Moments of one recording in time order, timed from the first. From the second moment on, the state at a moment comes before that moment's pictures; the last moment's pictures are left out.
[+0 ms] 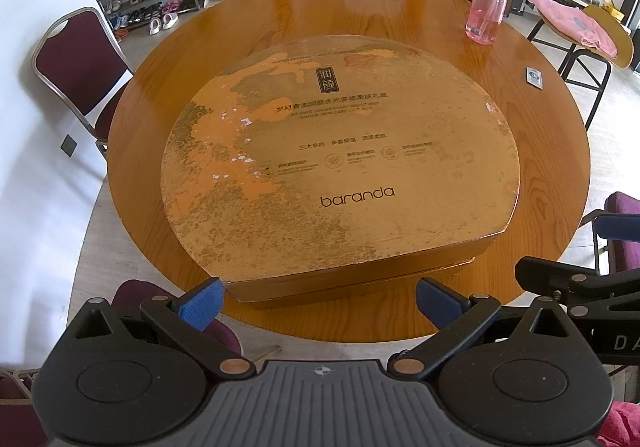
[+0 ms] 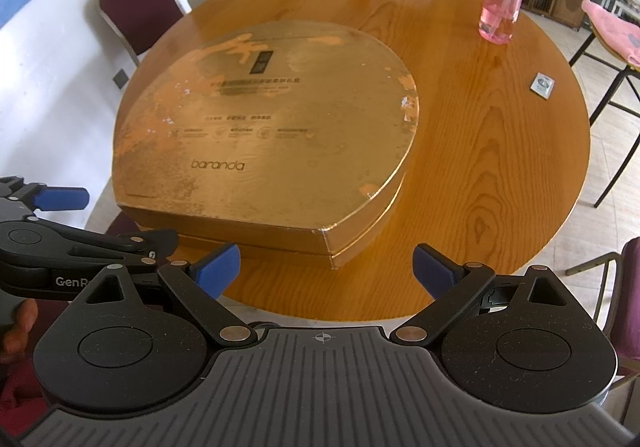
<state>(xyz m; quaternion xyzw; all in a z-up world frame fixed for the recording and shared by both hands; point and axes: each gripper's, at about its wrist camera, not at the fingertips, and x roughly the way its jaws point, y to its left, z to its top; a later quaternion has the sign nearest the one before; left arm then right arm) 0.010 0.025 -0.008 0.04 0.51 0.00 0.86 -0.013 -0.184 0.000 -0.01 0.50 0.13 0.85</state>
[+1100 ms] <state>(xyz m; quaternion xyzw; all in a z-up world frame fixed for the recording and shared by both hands) 0.015 0.028 -0.009 0.04 0.52 0.00 0.85 -0.010 -0.181 -0.003 -0.01 0.51 0.14 0.85</state>
